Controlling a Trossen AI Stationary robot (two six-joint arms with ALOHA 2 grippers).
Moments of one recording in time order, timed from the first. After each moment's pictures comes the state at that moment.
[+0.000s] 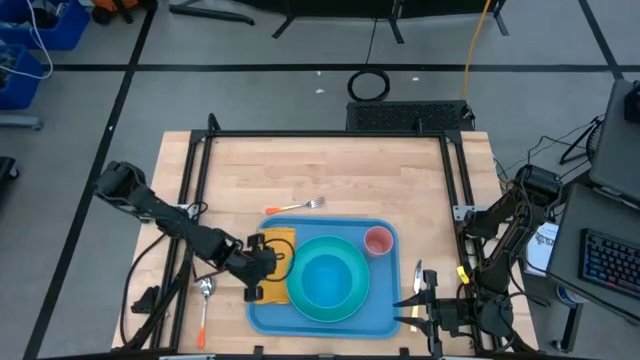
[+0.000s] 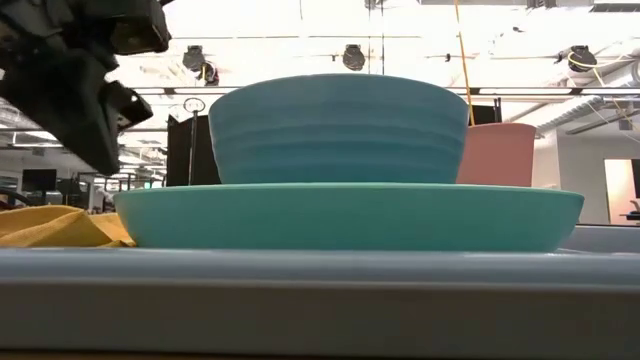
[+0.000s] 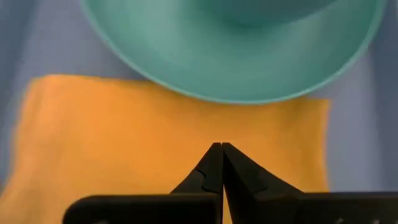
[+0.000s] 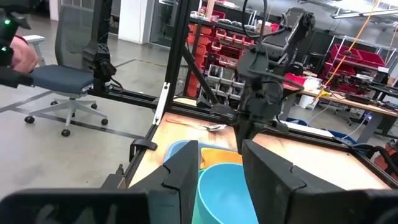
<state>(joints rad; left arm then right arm) -0.54 1.45 0.77 -0.36 -0.18 -0.55 1.12 1.45 0.74 0.62 1.09 -0.10</state>
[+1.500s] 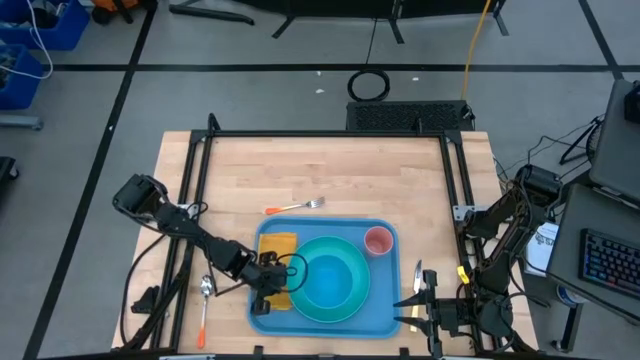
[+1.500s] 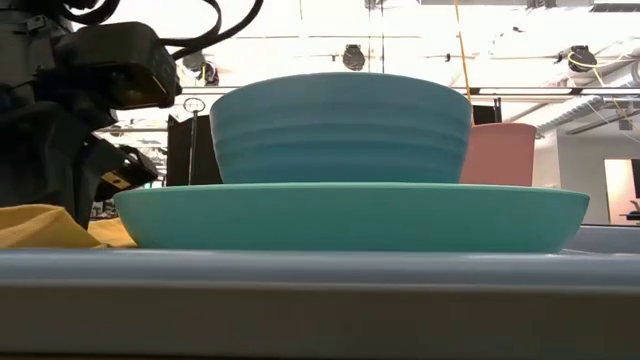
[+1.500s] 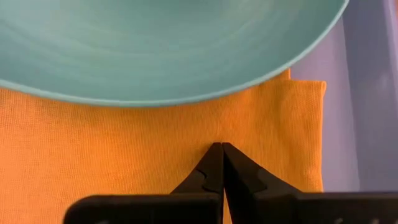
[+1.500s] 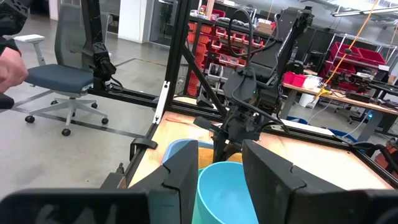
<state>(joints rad) -0.53 1.68 0.78 -0.11 0.01 -0.55 1.12 1.45 0.74 0.61 1.09 -0.09</state>
